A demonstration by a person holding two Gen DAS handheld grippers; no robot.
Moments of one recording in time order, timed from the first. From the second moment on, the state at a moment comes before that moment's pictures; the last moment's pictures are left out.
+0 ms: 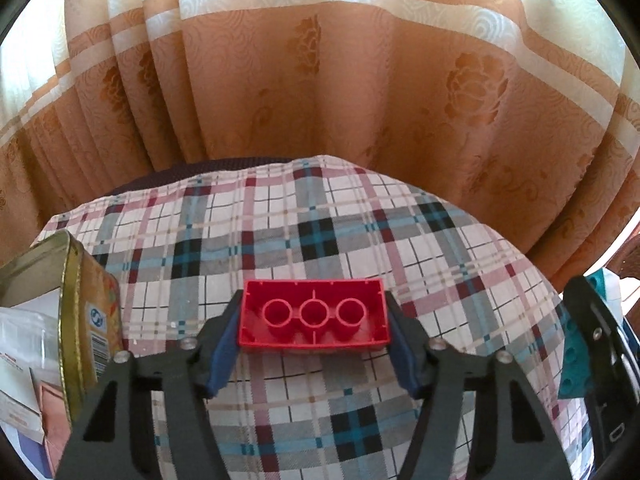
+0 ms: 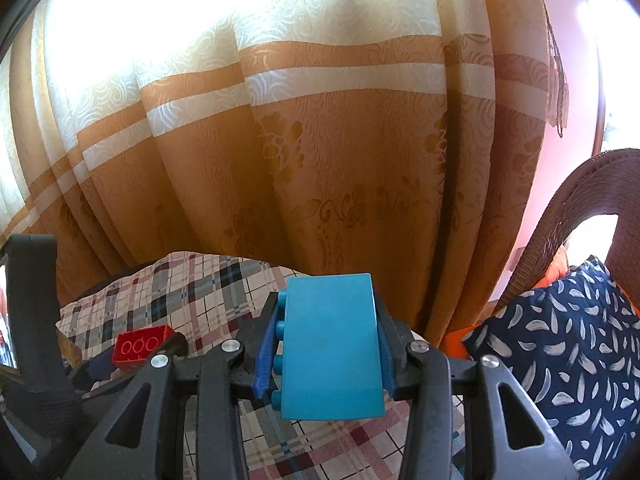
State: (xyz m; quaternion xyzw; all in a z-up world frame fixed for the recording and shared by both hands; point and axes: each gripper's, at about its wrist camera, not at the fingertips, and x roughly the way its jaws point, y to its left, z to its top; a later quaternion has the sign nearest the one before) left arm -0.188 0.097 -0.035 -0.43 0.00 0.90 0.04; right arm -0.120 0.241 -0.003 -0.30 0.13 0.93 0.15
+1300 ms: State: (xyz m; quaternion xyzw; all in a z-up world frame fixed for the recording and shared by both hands) left arm -0.123 0.076 0.007 -0.29 0.05 0.96 -0.01; right arm -0.123 0.231 -0.004 -0.30 0.11 0.94 0.14
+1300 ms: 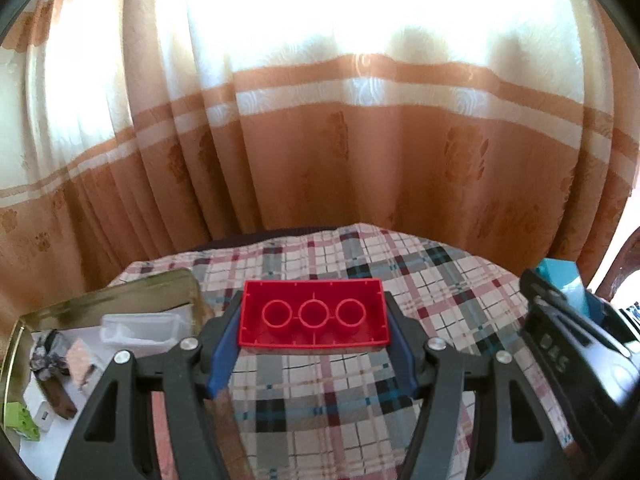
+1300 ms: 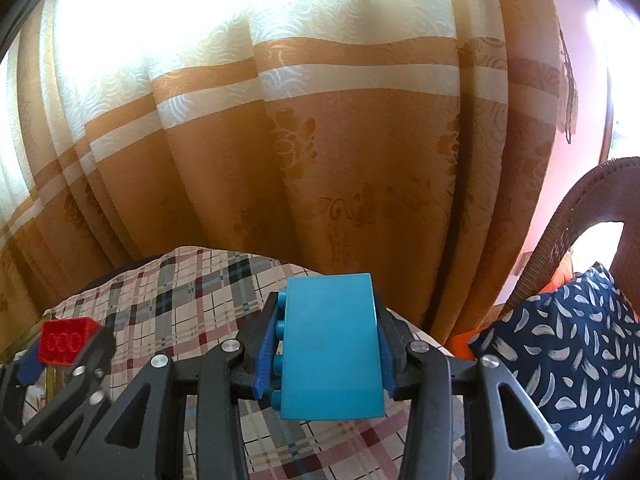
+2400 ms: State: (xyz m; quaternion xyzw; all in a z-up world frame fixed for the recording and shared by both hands) left arm -0.086 0.019 0.032 -0.25 -0.02 0.97 0.00; right arm -0.106 0.160 0.016 -0.25 0.02 0.97 0.07
